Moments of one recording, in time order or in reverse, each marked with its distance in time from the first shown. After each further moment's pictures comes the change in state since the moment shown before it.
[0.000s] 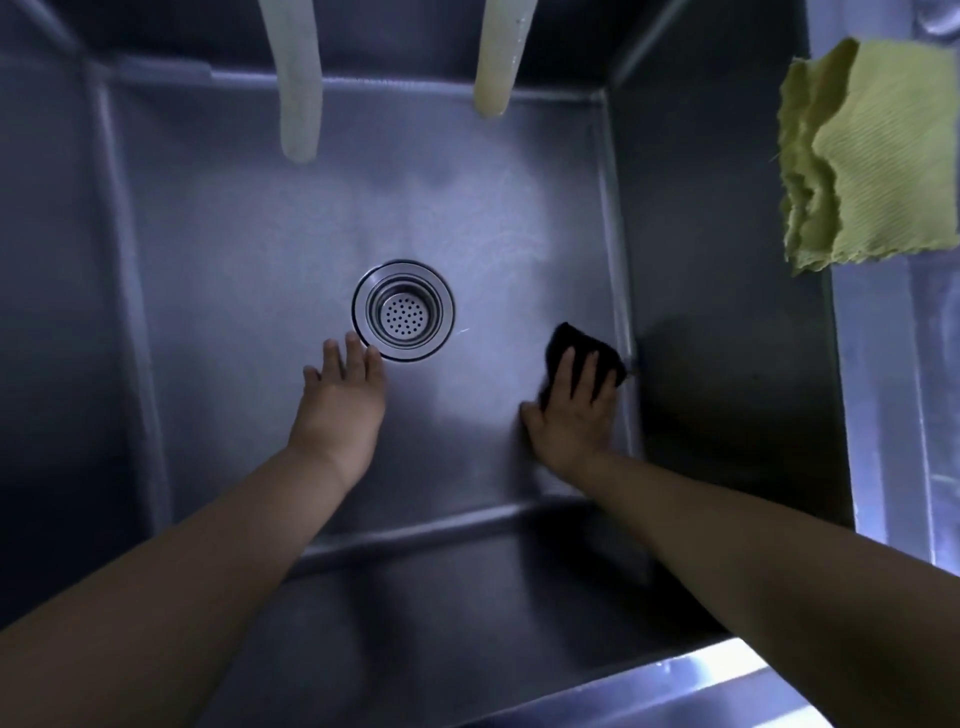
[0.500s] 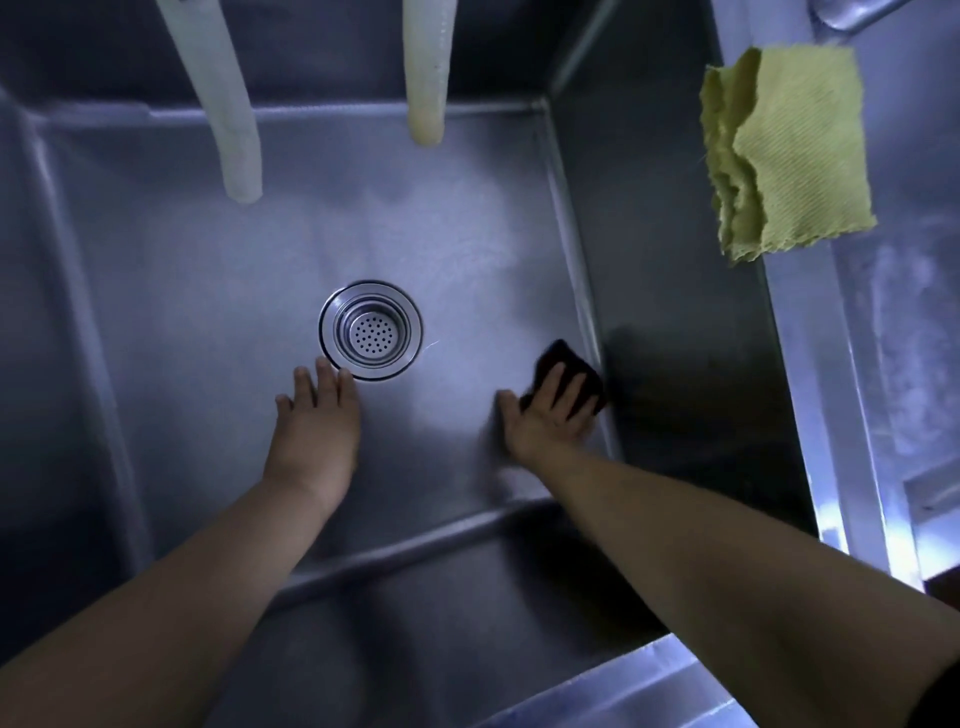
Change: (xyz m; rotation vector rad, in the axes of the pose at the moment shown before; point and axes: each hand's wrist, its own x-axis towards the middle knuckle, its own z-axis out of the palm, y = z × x) left_hand -0.002 -0.001 -0.004 0.037 -0.009 0.023; right_hand -0.005 -0.017 -0.001 0.302 -0.128 0.346
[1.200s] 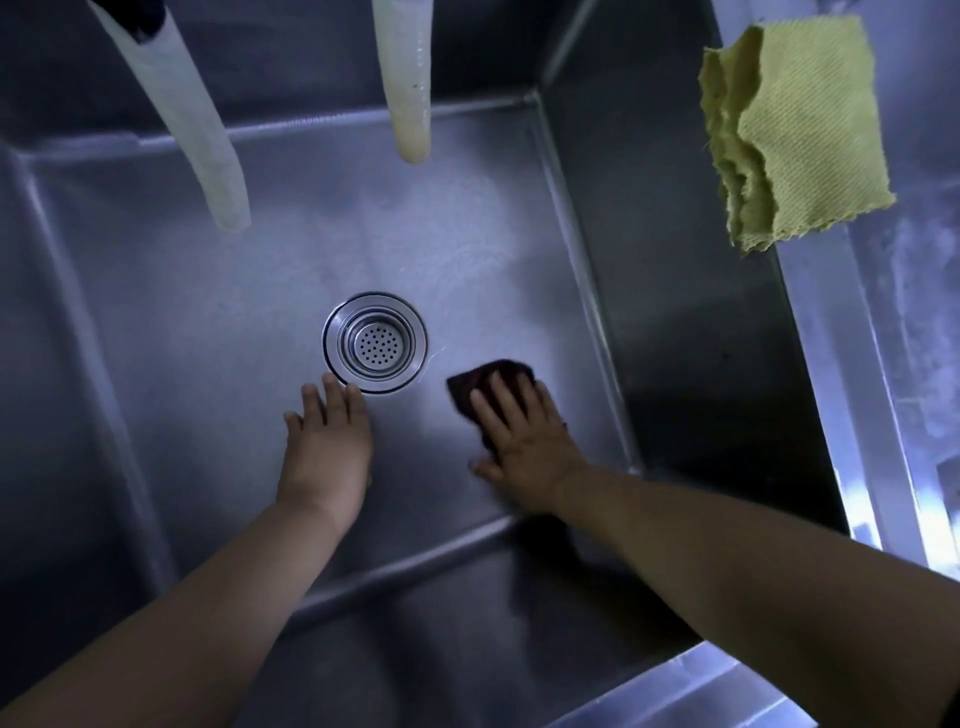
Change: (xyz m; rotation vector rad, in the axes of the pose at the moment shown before) left_hand 0.007 -0.001 0.005 0.027 0.029 0.021; right_hand -0.005 0.011 0.003 -0.559 -0.029 -0.781
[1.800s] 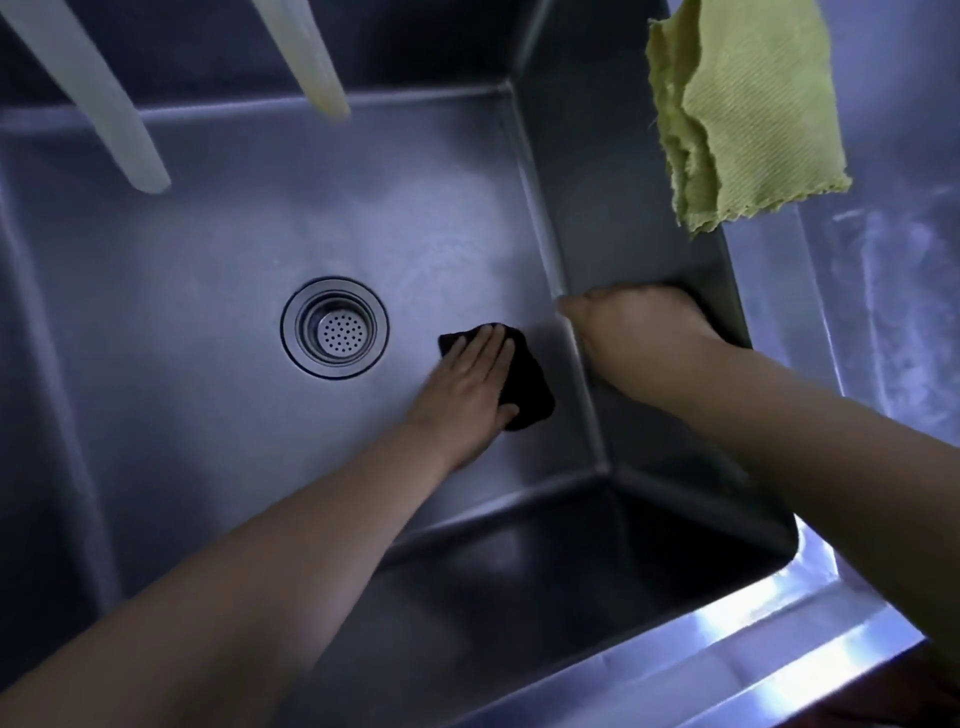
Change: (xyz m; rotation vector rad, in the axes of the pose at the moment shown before) left_hand 0.055 0.132 -0.034 -0.341 0.382 0.450; right_hand -0.046 0.082 -0.159 -0.405 0.154 0.019
